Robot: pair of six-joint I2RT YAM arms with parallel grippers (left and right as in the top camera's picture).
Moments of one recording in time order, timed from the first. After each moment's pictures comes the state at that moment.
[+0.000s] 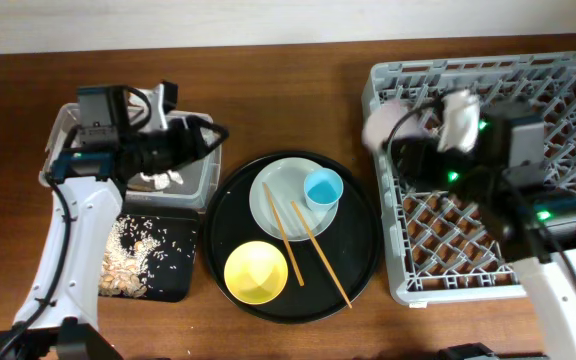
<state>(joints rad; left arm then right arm) 0.03 1.55 1.28 -0.66 0.75 -0.35 0.12 1.18 1.29 -0.79 -0.27 0.25</state>
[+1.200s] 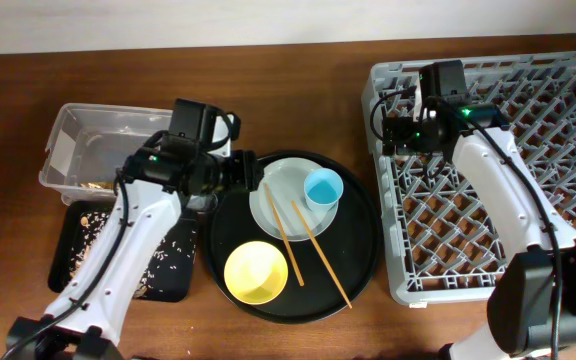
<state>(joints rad) -0.30 1.55 1.27 -0.79 0.30 -0.33 0.09 1.74 1.42 -0.81 0.05 0.13</state>
